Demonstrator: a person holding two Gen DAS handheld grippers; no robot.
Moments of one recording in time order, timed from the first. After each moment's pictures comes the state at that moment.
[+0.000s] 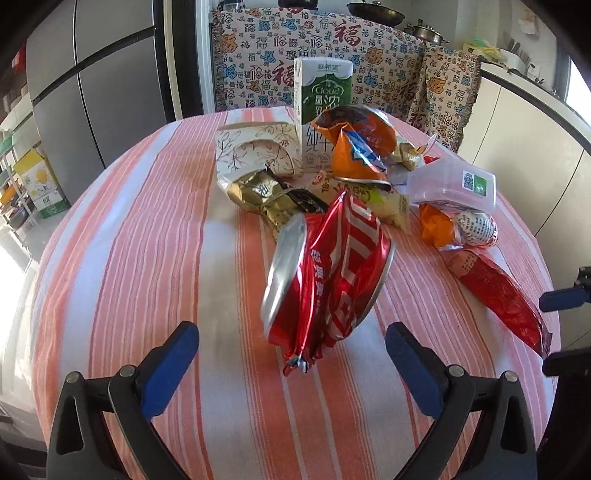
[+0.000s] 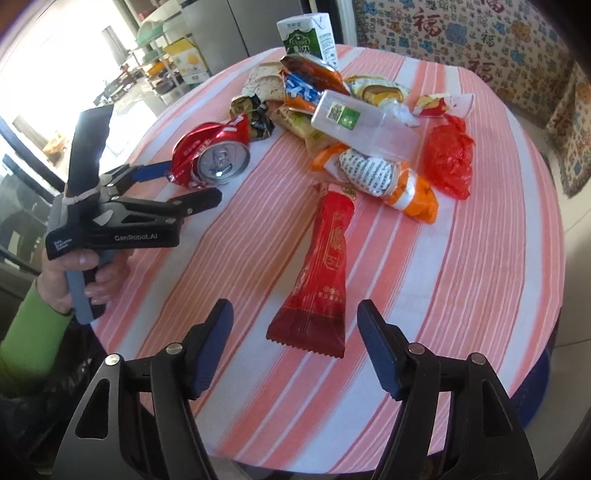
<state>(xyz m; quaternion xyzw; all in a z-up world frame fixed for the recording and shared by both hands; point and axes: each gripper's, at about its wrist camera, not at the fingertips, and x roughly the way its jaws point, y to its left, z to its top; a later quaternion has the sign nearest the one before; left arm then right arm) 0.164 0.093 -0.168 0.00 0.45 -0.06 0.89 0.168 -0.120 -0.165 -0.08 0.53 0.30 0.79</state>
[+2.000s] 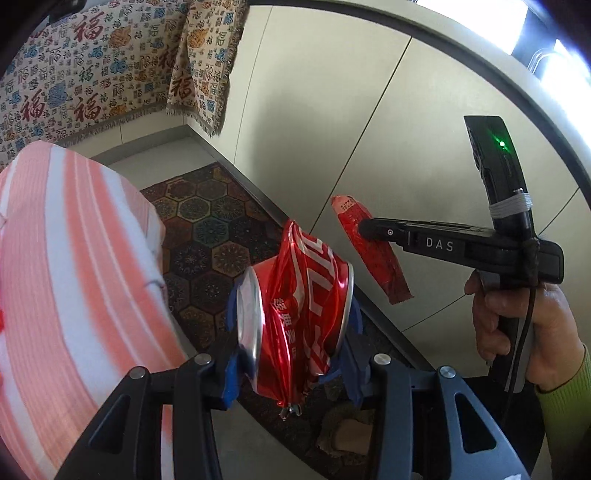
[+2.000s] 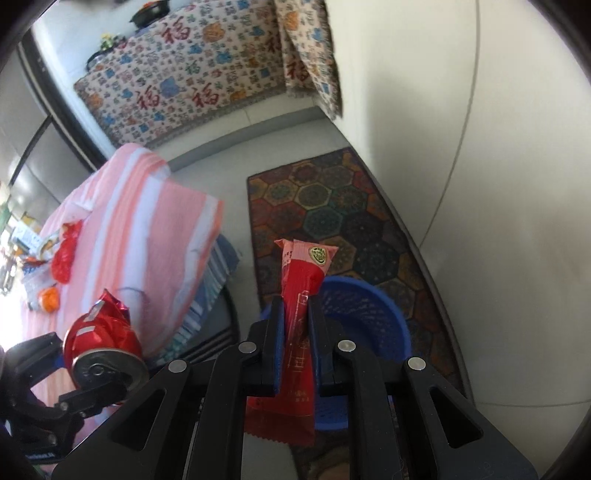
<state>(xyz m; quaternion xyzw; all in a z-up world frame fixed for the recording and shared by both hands) 0.197 -0.333 -0.151 0.03 0.48 -0.38 0.79 0.192 -0.541 -0.202 0.13 0.47 -0.02 0.87</state>
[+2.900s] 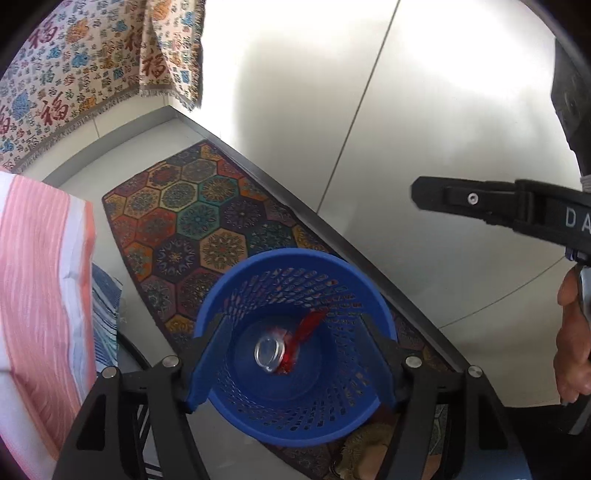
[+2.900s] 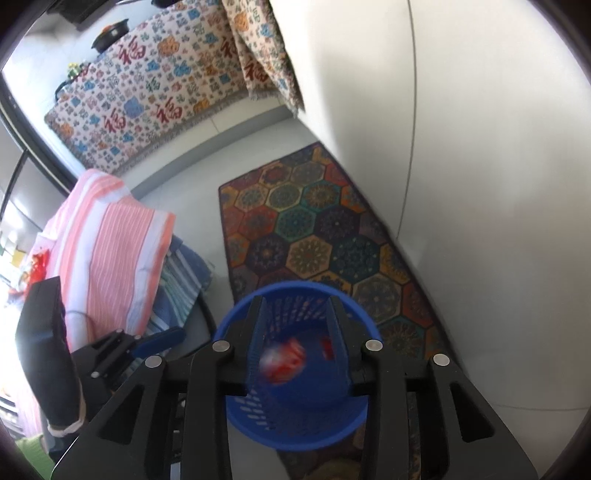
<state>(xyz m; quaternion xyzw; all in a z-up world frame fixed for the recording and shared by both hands) 0.229 -0.437 -0.235 0.09 0.50 -0.36 0.78 0.190 -0.589 -0.223 0.17 0.45 -0.06 0.87</state>
